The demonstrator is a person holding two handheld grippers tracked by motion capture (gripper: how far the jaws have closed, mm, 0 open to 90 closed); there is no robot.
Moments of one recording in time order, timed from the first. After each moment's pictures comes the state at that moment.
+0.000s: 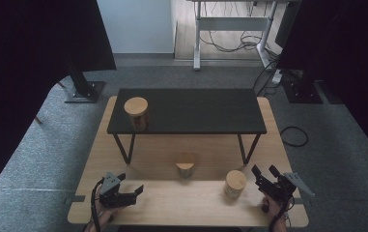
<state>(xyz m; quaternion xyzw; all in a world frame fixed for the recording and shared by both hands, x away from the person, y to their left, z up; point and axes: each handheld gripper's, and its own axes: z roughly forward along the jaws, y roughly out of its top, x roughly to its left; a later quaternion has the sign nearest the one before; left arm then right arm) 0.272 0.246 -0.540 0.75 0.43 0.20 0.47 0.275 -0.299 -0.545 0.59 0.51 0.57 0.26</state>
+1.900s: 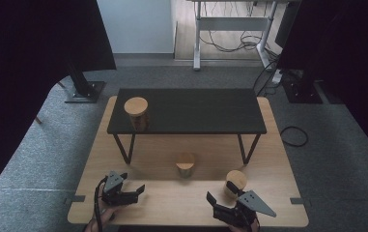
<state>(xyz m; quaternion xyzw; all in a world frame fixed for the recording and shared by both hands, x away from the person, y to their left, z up) 0.280 0.242 -0.548 0.76 0.43 0.20 0.45 0.205 -0.166 -0.505 0.45 0.63 0.59 0.21</state>
